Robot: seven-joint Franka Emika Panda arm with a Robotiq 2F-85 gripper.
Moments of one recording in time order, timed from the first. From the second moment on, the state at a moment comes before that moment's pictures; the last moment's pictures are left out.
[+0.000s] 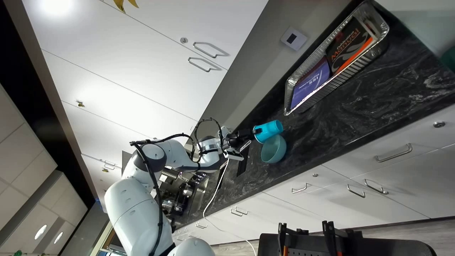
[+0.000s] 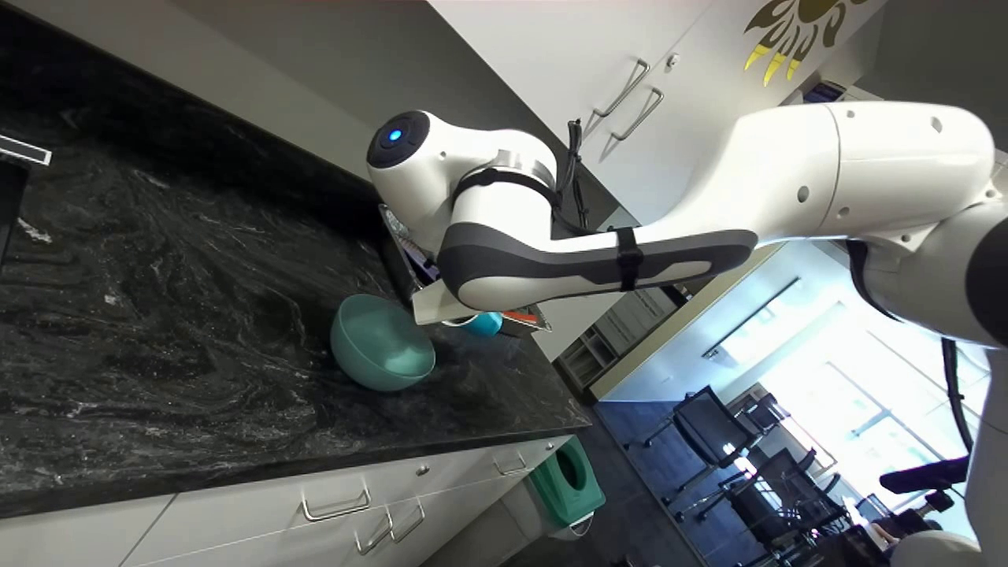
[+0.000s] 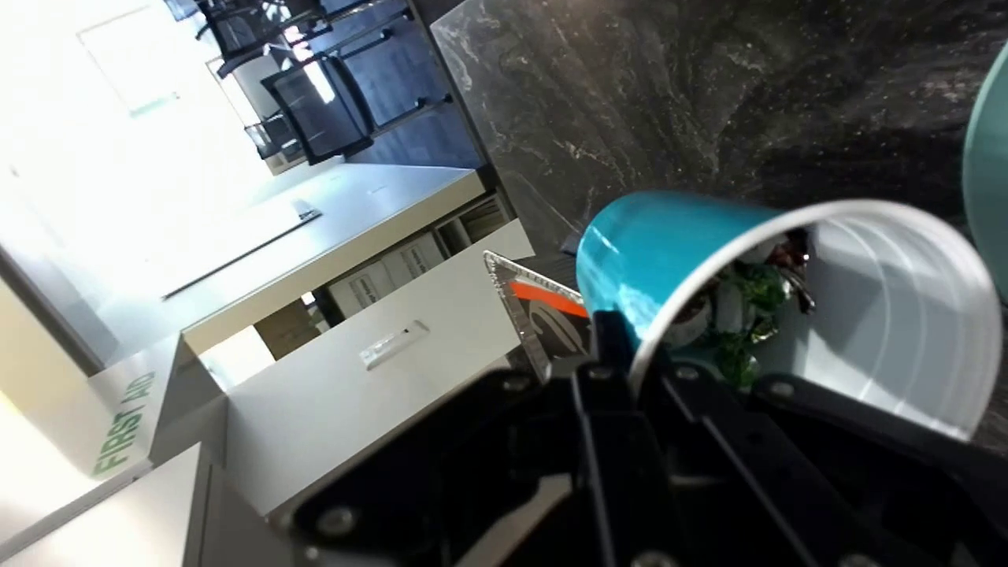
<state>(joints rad) 0.51 0.69 0.07 -1.65 -1.01 1.59 1.30</state>
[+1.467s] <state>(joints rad) 0.59 1.07 0.08 -1.26 -1.18 1.17 1.29</state>
